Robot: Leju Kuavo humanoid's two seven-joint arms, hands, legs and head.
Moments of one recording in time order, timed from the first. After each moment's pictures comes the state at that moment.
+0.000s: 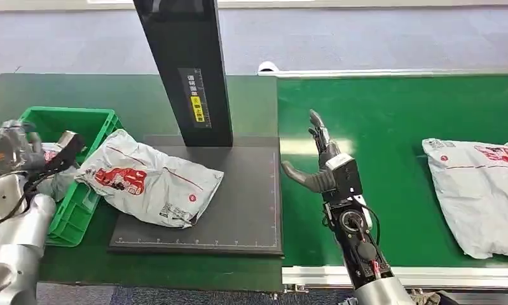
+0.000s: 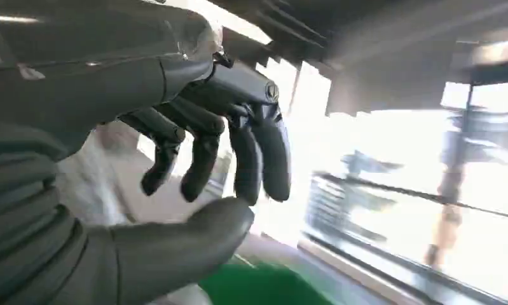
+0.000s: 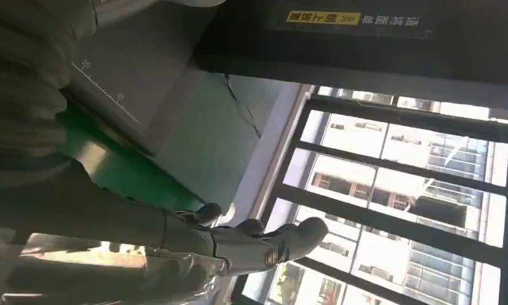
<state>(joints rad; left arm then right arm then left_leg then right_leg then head) -0.63 0.24 0.35 -0.76 -1.13 0.61 -0.36 -0.48 0.05 0.25 -0.97 0.07 -0.03 -0.57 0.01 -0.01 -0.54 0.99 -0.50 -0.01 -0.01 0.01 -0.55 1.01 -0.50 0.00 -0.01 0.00</state>
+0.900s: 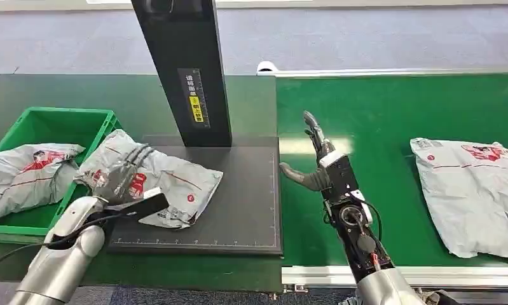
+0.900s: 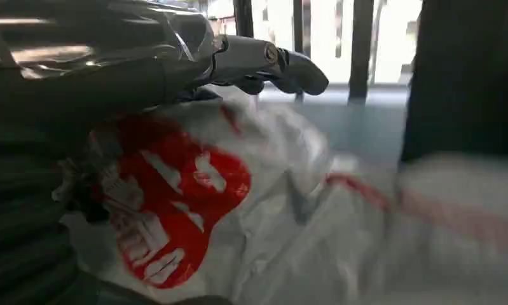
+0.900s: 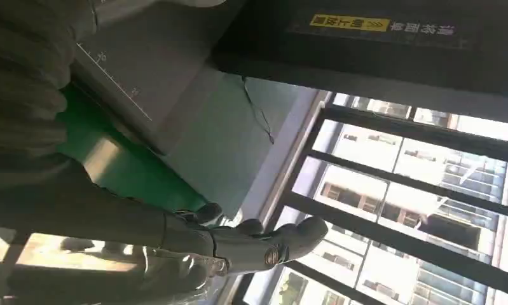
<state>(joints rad) -0.35 0.28 -0.18 -1.19 -1.02 -0.04 -0.16 -0.53 0.04 0.27 -0.88 0.11 -0.01 -0.58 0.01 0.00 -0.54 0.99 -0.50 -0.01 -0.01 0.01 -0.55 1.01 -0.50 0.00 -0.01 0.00</state>
